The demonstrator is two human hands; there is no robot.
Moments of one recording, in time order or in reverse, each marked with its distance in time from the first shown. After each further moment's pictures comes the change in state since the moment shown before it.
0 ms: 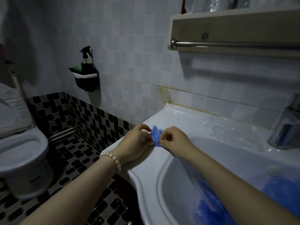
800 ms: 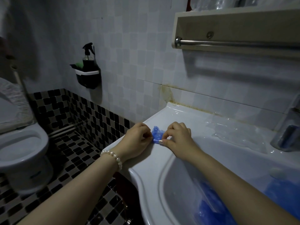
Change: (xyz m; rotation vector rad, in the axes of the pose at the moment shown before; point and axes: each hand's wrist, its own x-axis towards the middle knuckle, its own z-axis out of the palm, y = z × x) left_hand 0.002 -0.002 0.000 -0.078 0.036 -0.061; right_hand -0.001 0.007 0.001 -0.208 0.101 -0.187
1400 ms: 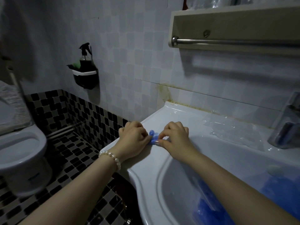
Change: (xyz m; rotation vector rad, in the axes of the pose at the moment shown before) left_hand 0.000 0.006 0.000 0.232 0.005 -0.110; right_hand -0.002 -0.001 0.006 -0.072 0.083 -0.060
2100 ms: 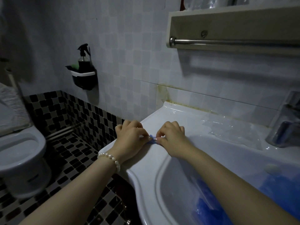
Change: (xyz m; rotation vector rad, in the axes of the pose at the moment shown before) left_hand -0.002 0.001 -0.002 0.104 0.110 0.059; right_hand 0.011 -0.006 -0.003 -0.087 -0.161 0.061
